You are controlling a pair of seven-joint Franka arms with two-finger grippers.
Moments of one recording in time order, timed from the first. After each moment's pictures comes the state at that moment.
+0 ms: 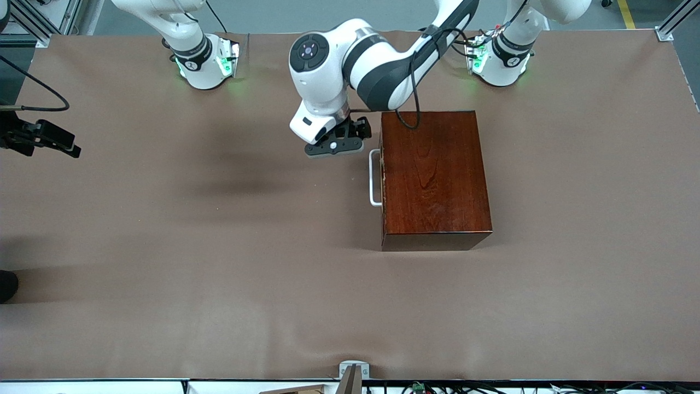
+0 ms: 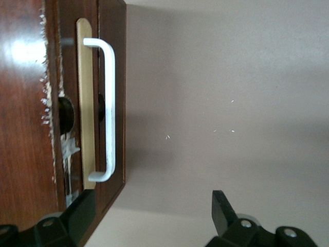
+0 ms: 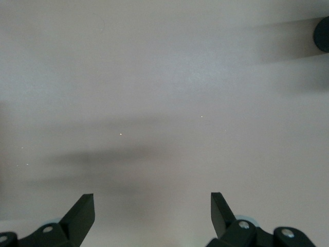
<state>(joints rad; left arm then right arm) -0.87 0.61 -0.08 -1.26 0.08 1.74 -0.98 0.00 0.01 -0.08 -1.56 0.02 1.55 -0.01</state>
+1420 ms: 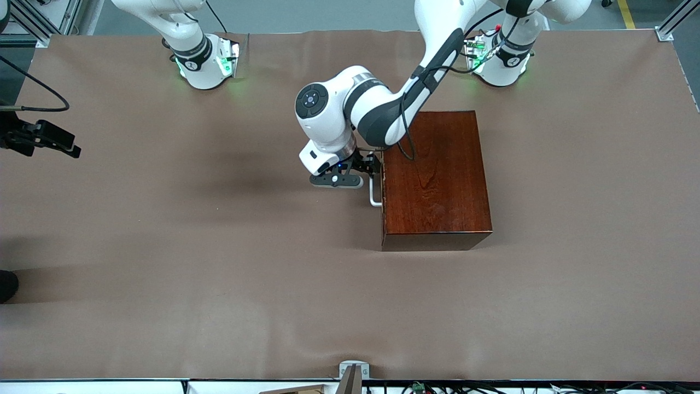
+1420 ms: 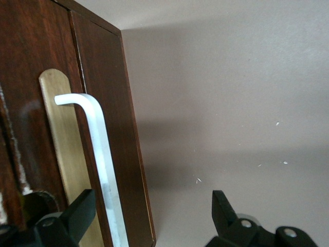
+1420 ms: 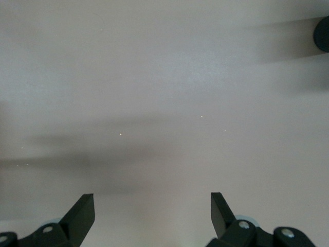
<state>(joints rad) -0.87 0.73 -0.04 -1.26 0.17 1.81 -0.80 0.00 0.02 -0.08 -1.56 0.02 1.55 -0.01</state>
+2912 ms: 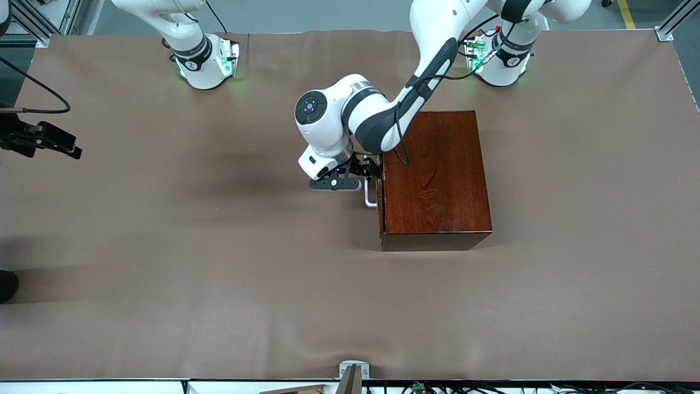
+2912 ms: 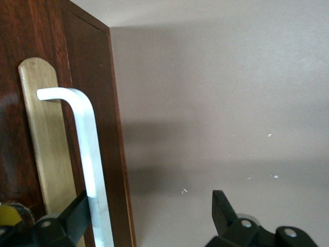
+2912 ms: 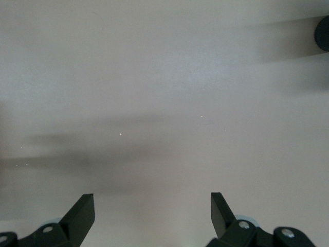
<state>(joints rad) -0.87 0.76 -0.04 -1.26 0.17 1.88 -0.87 0.00 0.02 -0.08 -1.56 0.02 1.55 -0.01</state>
